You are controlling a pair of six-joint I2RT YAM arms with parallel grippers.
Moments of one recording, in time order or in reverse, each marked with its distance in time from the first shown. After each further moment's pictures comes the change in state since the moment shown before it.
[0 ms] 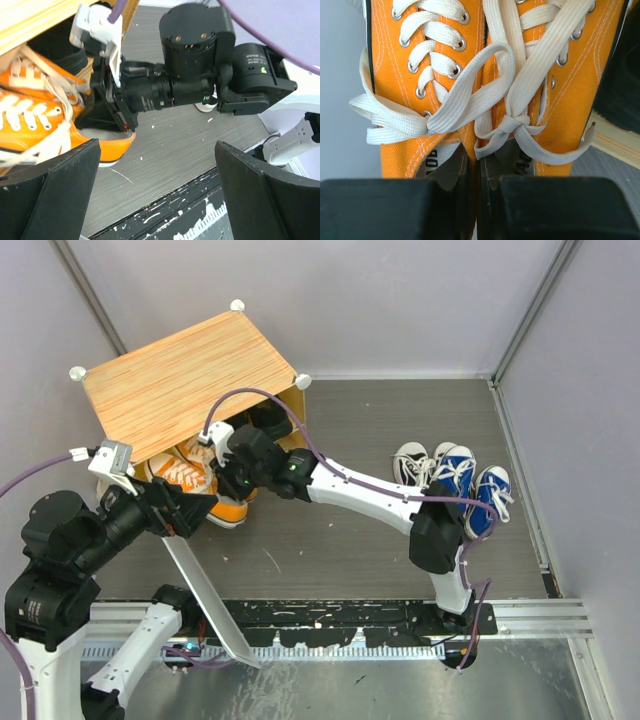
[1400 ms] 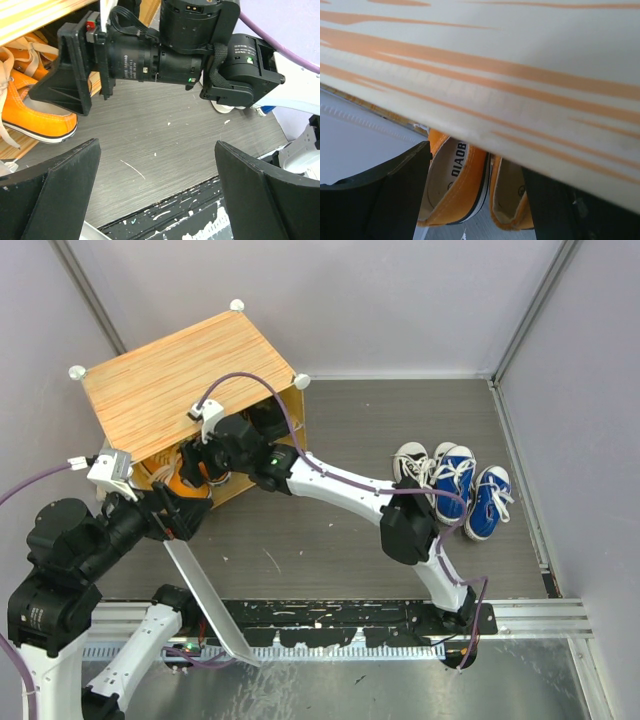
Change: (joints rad) left arm -0.008 -0.046 -0.054 -0.031 -0.092 0.005; right arm -0.017 0.211 0.224 0.241 0.068 0.175
